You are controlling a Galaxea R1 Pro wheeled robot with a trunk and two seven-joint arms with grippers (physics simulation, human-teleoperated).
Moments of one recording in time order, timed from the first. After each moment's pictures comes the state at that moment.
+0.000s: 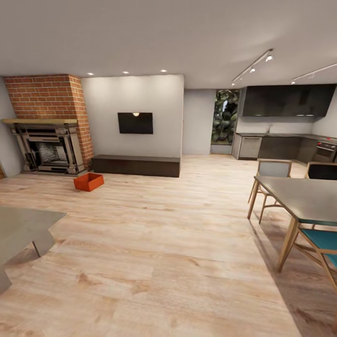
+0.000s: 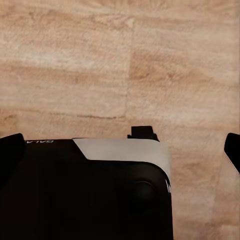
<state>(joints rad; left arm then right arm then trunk) -0.24 -0.01 0.07 -0.01 0.08 -0.01 -0.03 -0.18 0.01 0.50 0.03 -0.57 -0.15 0.04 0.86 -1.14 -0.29</state>
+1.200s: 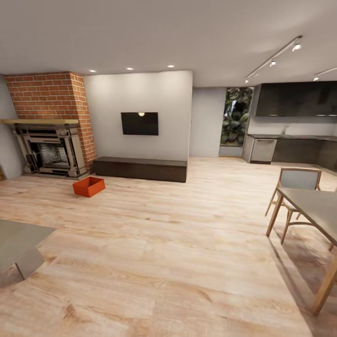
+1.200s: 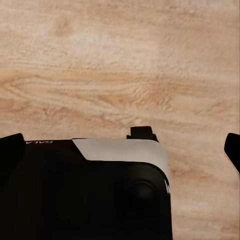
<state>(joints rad) -0.24 -0.01 0.07 -0.01 0.08 -0.01 -0.03 -0.18 0.01 0.50 0.03 -0.57 -0.15 0.03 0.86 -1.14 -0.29</state>
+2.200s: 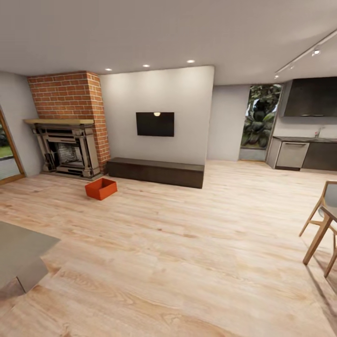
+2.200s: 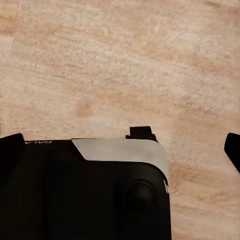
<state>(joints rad) -0.24 -0.01 0.07 -0.01 0.08 -0.01 -0.03 -0.18 0.01 0.50 0.03 -0.57 -0.15 0.03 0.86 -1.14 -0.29</state>
